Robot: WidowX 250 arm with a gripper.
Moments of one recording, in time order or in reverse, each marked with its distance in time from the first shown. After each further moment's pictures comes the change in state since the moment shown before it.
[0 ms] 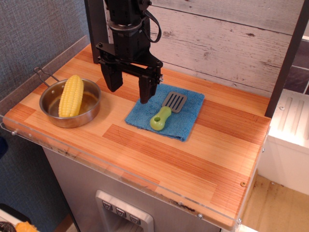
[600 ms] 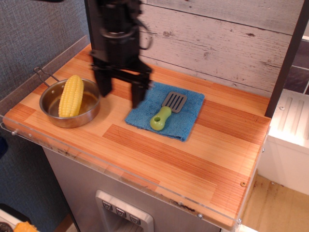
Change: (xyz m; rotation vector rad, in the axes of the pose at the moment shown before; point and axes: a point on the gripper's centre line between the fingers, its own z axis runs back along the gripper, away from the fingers) arm -0.010 0.026 -0.012 0.028 0.030 0.069
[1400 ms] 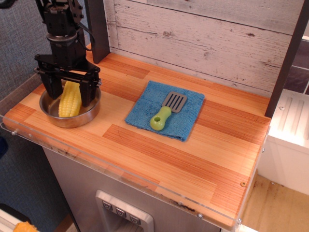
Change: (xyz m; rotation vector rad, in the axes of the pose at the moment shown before) arm -0.019 0.074 -0.019 0.048 0.057 0.171
